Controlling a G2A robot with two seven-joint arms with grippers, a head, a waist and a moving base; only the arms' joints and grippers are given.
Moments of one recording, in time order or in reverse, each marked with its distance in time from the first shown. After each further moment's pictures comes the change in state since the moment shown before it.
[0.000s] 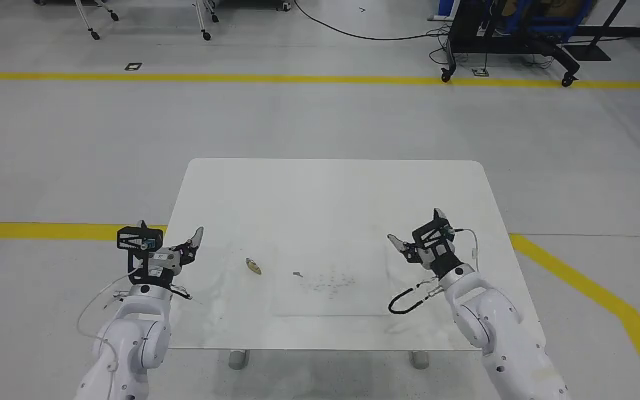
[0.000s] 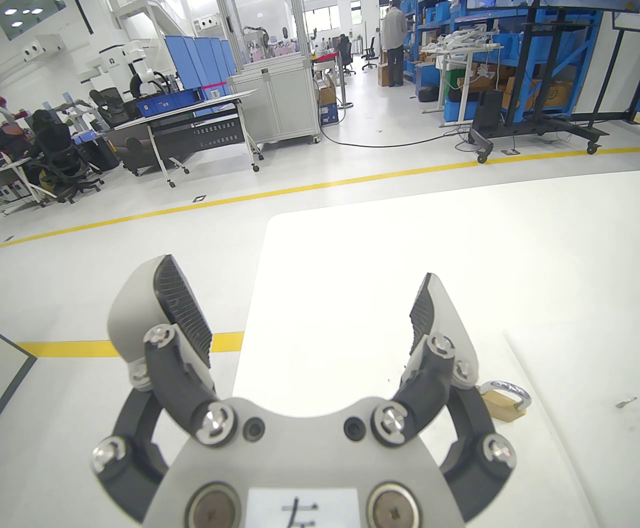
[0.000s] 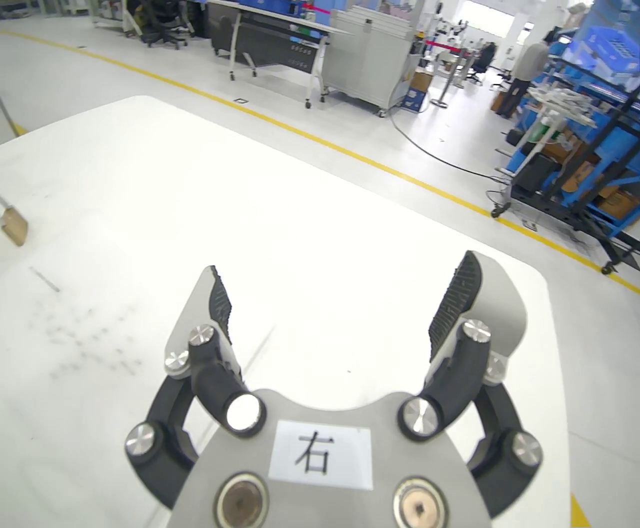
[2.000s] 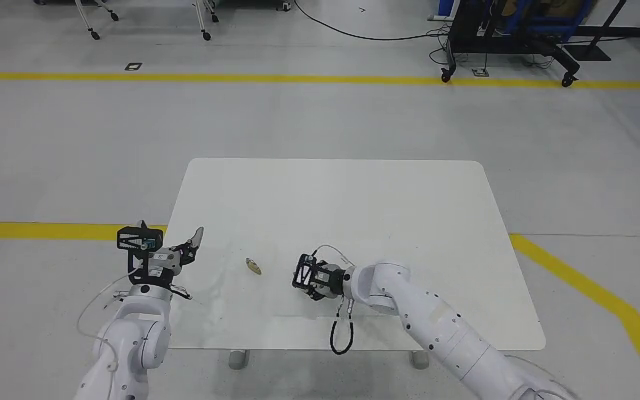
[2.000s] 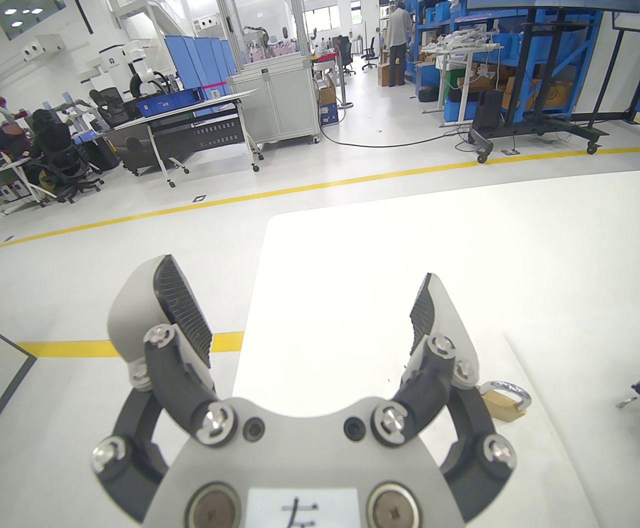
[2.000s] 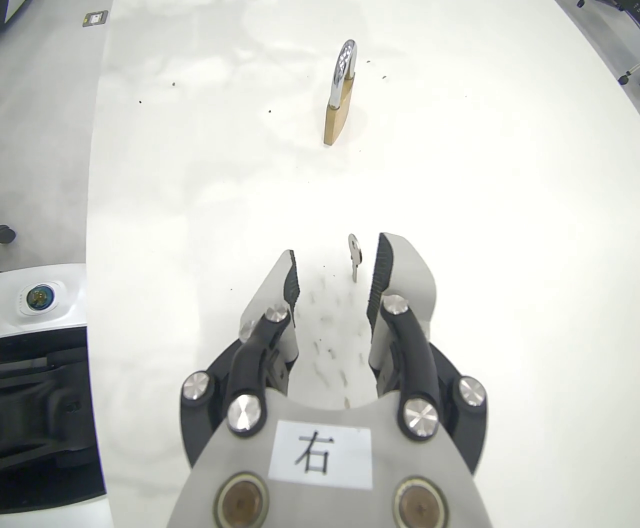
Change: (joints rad) left arm 0.000 0.000 0.000 0.000 0.000 0.000 0.000; right arm 0.511 -0.136 -0.602 0.460 0.046 -0.349 0.221
